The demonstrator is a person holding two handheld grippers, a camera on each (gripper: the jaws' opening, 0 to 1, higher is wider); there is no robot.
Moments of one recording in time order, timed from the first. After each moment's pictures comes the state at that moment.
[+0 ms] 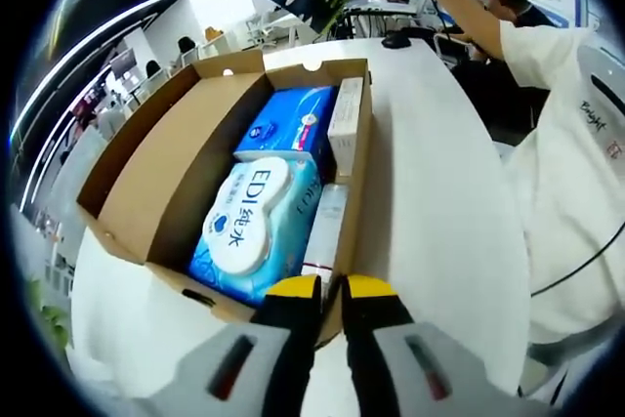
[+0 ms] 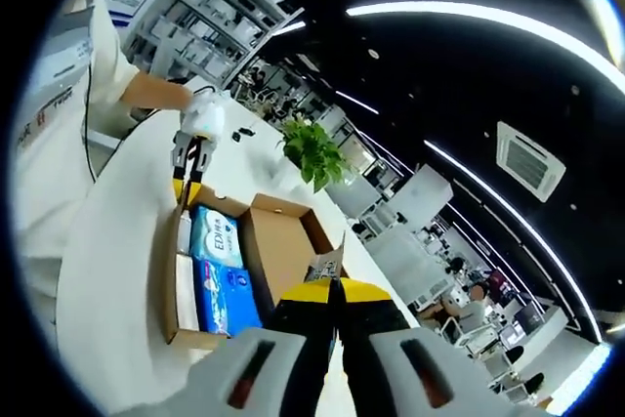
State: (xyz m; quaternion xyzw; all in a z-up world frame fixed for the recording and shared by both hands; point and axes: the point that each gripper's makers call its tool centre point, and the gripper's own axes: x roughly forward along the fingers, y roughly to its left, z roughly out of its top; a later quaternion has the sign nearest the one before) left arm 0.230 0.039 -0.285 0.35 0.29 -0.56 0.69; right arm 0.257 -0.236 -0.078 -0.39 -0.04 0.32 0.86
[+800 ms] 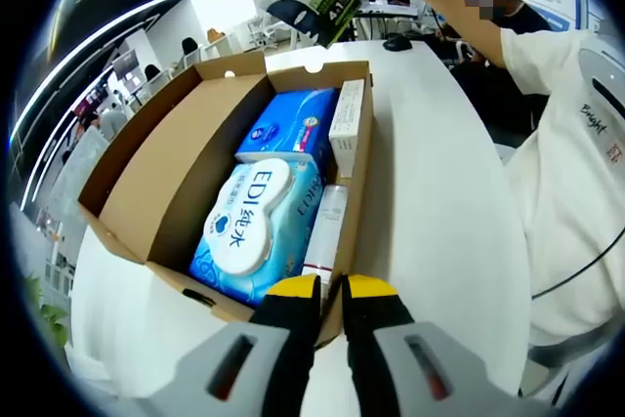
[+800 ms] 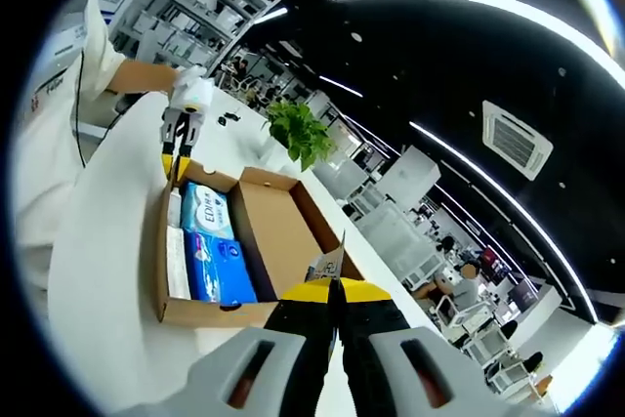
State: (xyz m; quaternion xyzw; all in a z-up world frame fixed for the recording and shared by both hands) left arm 0.230 0.039 -0.284 0.35 0.28 -0.56 0.70; right arm 0.267 -0.269 -0.106 -0.38 -0.02 0.28 0.88
